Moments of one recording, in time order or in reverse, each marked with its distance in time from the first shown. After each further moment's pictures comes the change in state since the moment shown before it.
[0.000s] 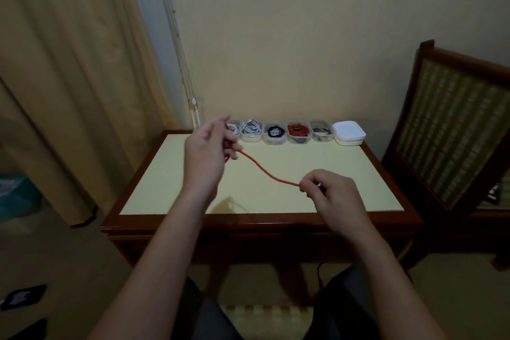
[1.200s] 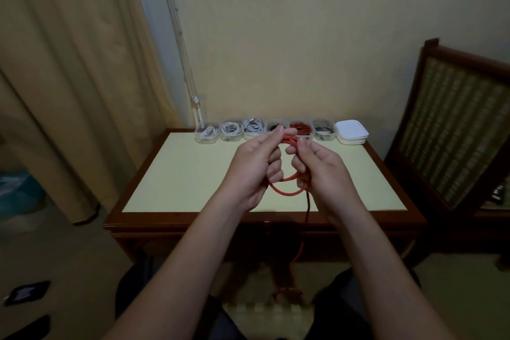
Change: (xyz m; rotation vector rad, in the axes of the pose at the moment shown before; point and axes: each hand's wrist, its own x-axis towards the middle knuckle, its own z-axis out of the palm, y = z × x) left_hand -0.030 -0.001 0.046 -0.272 -0.408 -0.363; right_hand 0.025 -0.055 0.000 0.911 -0.034 0.294
